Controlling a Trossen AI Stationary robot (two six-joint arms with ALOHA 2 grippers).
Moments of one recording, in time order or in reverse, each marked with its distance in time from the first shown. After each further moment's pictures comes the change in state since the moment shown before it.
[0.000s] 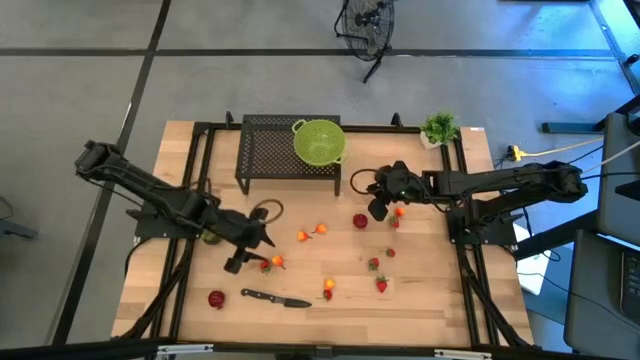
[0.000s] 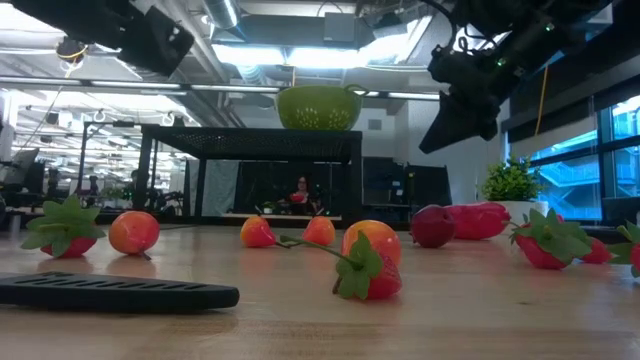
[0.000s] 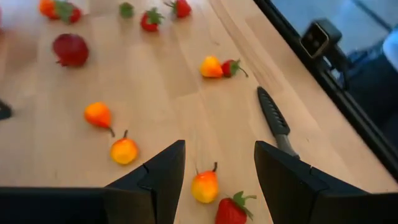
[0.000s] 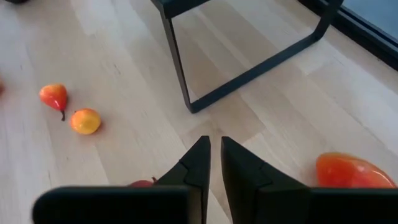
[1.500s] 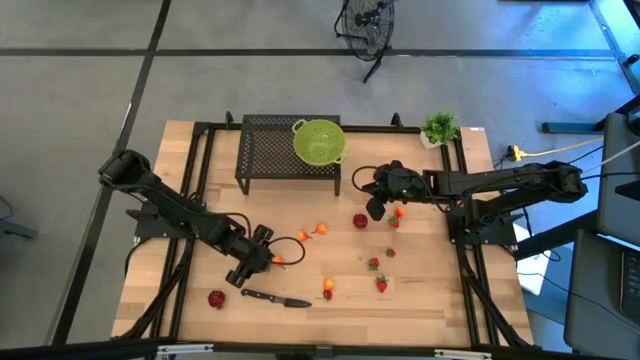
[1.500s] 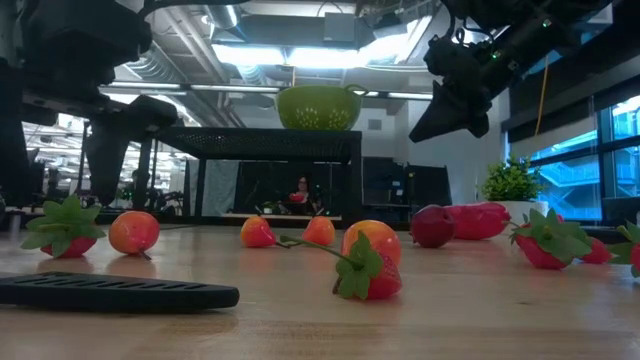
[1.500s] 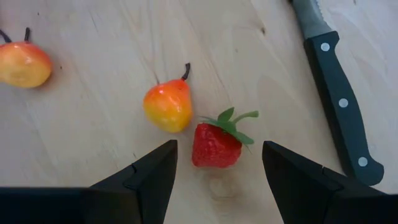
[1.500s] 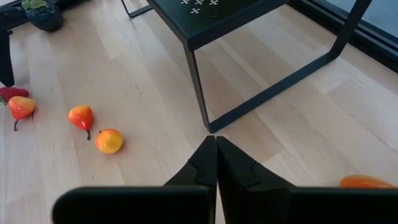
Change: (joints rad) left arm -0.094 0.355 0.034 -0.115 -0.038 0.015; right arm 0.000 0.000 0.001 0.085 -0.032 0.004
